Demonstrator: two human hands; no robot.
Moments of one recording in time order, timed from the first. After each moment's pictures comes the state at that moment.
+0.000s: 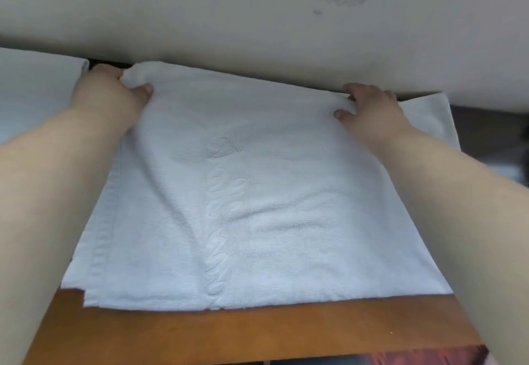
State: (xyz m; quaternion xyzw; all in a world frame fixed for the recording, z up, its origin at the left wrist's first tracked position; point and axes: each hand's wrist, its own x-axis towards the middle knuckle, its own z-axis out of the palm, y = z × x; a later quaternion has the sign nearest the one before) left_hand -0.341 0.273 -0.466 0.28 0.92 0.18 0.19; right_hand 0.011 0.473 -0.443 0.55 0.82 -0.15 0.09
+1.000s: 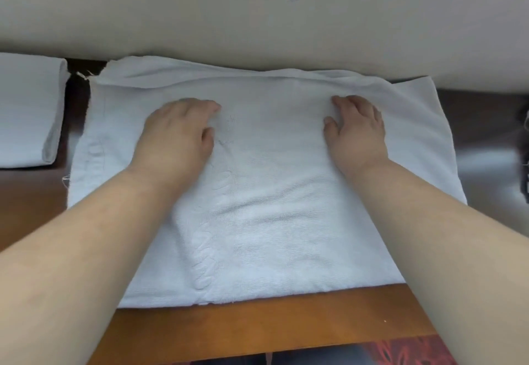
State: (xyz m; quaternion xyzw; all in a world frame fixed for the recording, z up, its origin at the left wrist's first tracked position) left_hand -0.217 0.263 -0.473 0.58 0.79 0.18 0.08; right_hand 0.043 0.428 -0.483 0.57 0.81 -0.12 -0.05
